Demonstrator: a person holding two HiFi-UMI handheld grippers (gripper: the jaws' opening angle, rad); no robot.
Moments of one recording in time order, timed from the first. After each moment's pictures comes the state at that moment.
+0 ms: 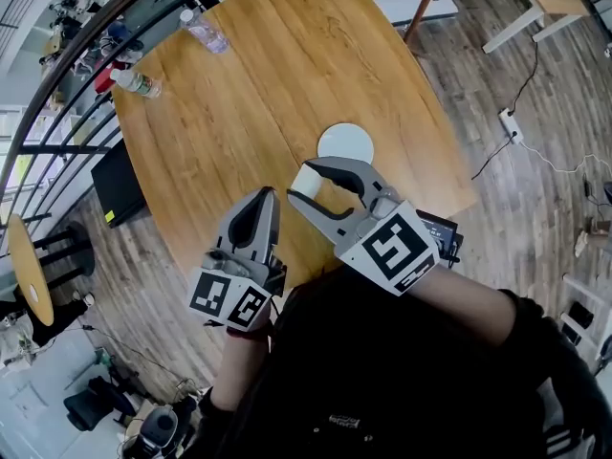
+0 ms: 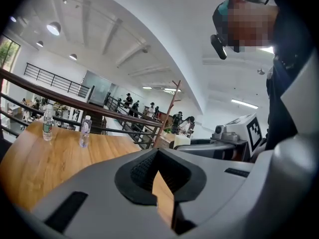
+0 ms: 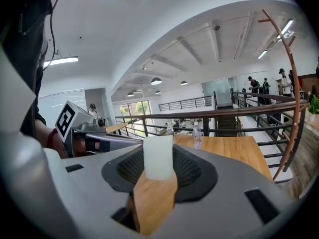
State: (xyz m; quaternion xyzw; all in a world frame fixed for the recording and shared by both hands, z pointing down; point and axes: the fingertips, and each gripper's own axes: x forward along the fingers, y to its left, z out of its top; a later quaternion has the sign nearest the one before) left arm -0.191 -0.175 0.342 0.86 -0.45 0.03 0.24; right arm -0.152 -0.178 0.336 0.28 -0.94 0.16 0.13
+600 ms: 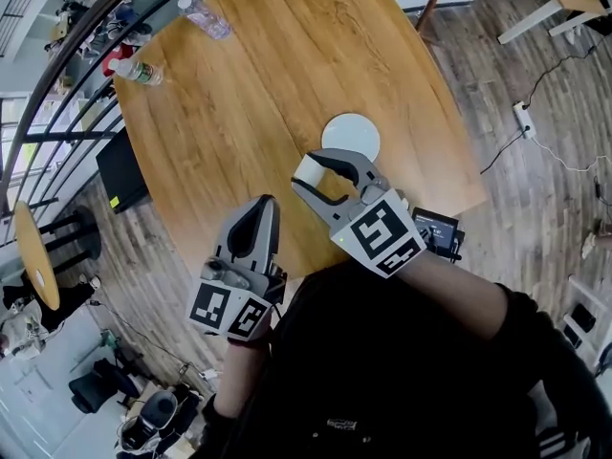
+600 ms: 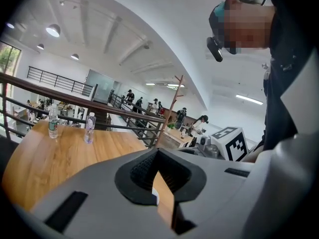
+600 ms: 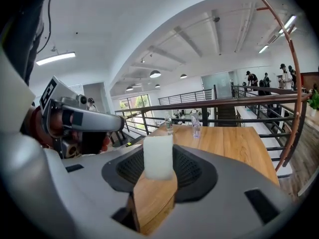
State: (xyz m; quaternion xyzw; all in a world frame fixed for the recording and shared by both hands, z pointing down) left arm -0.185 -0.162 0.349 0.85 -0.47 0.06 0.24; right arm -0.148 -0.188 0.397 0.28 -0.93 0.18 0.16
